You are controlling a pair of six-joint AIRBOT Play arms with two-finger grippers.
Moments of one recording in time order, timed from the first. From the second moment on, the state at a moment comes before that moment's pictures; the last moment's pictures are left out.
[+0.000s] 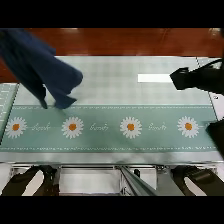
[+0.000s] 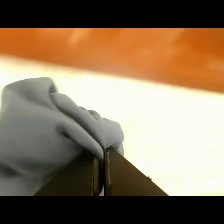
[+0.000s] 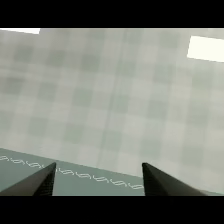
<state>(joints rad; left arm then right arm) 0.20 -0.82 1.42 0.89 -1.10 -1.41 0.24 -0.78 1.12 -1.53 1.02 1.68</state>
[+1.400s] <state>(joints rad) -0.68 -1.34 1.15 0.91 -0.87 -1.47 0.16 -0.58 0.99 -1.72 1.16 1.88</state>
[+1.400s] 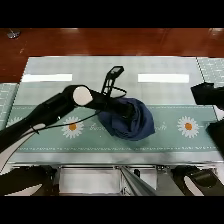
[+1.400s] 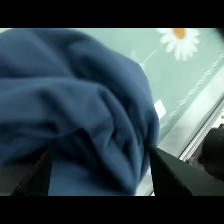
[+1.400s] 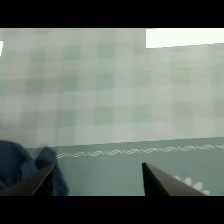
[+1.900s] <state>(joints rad) -0.19 -1.22 0.75 0.78 -1.03 -1.39 -0.41 -0.72 0.69 -1.33 1.14 1.61</state>
